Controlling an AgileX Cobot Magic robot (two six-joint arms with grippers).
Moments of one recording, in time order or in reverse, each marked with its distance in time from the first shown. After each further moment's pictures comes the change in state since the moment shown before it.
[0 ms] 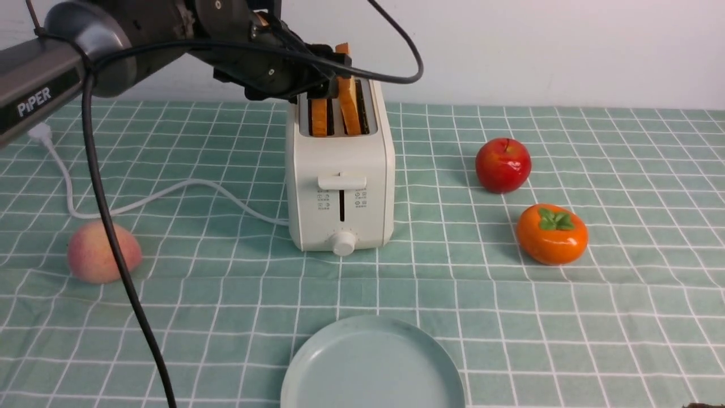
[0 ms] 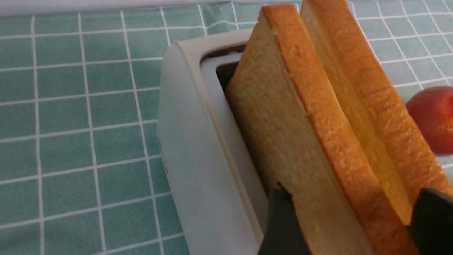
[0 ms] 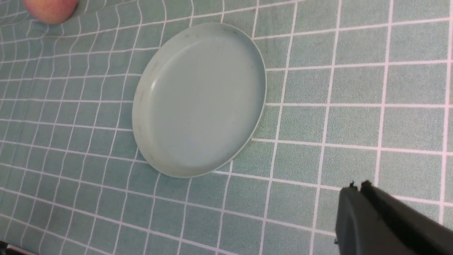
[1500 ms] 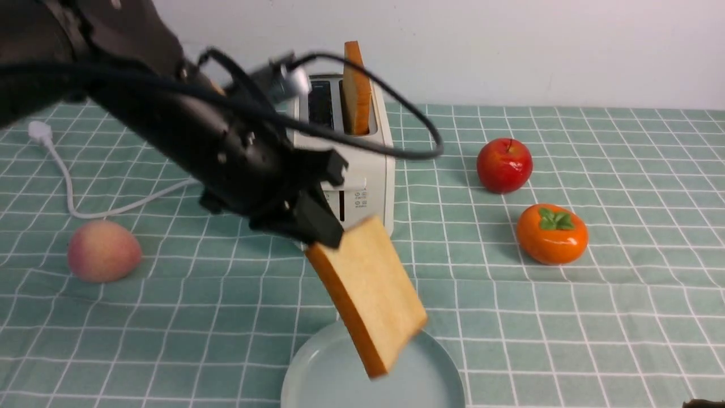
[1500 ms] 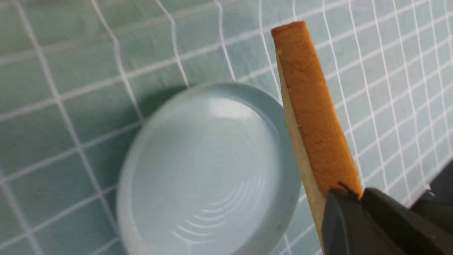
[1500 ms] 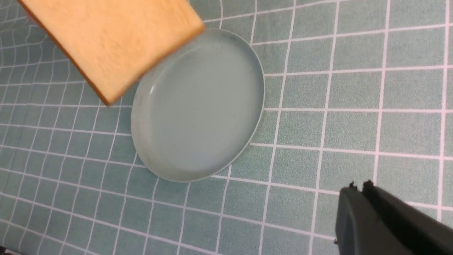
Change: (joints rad) right arm 0.000 0.000 0.000 -0.001 -0.009 0.000; left arm 0.000 -0.342 0.534 -0.563 0.455 0.308
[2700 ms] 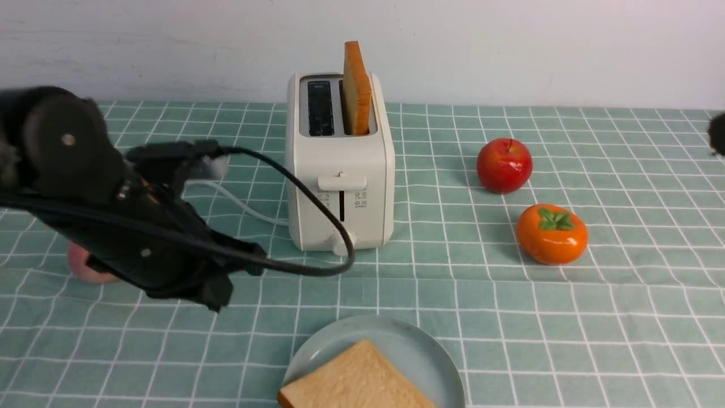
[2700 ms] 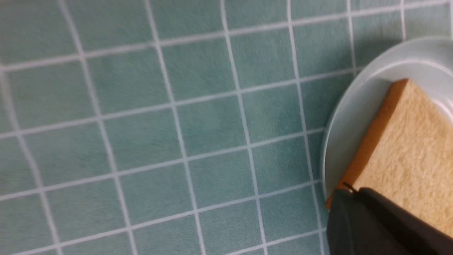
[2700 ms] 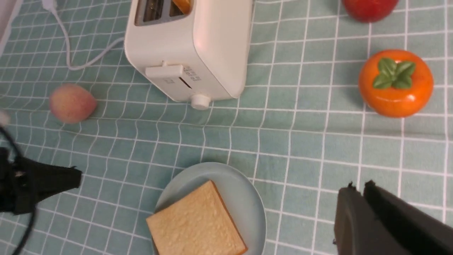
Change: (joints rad) right arm 0.101 0.559 -0.858 -0.200 0.145 0.217; left arm 0.000 -0.256 0.271 0.510 -0.201 -0.334
